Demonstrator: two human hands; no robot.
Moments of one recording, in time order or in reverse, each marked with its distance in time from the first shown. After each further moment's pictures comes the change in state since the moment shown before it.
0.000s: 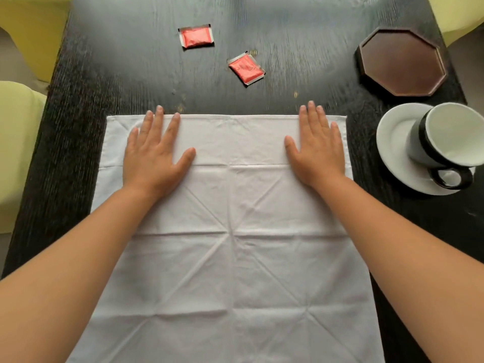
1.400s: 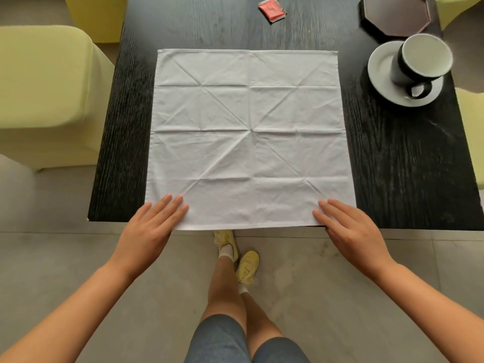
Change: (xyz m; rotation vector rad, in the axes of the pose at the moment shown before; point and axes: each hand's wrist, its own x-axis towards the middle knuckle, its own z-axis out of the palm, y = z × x) left_hand -0.361 -0.047 -0.037 0.018 -0.057 0.381; right_hand -0.358 0.049 -0.021 -0.013 0.070 -0.561
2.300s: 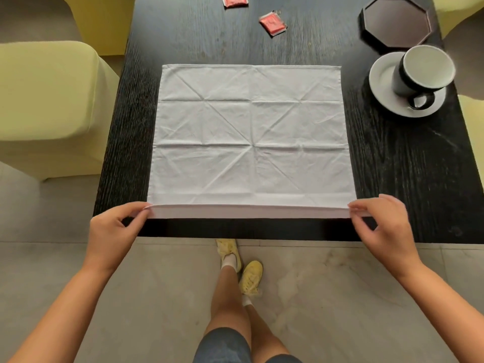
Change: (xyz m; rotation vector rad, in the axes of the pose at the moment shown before) left_hand 0.015 -0.028 -0.033 -0.556 0.303 -0.592; right_hand 0.028 0.017 -0.040 0.190 0.189 0.295
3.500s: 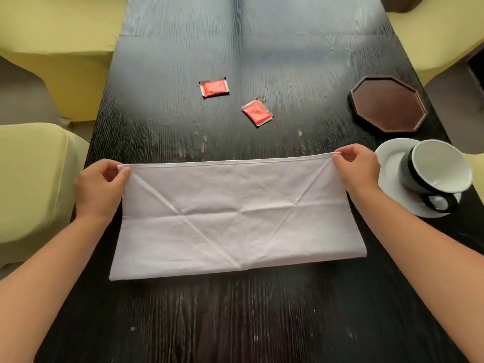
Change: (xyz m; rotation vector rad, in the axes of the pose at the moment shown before) left_hand 0.319 0.030 0.057 -0.003 0.202 -0.084; right_hand 0.318 0.070 0.069 0.314 0.205 0.757
